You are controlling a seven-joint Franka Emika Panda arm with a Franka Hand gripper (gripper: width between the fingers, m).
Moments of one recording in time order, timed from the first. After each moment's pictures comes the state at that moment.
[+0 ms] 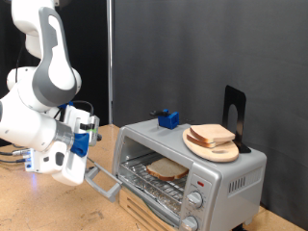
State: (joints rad) arm -0.48 0.01 0.08 -2.51 0.93 1.83 -0.77
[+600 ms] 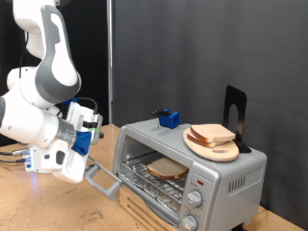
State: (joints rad) arm -0.48 -0.01 0.09 -2.49 0.96 1.72 -0.55
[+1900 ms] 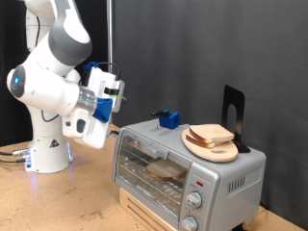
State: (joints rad) arm -0.47 -0.18 0.15 -2.49 1.05 1.69 -0.33
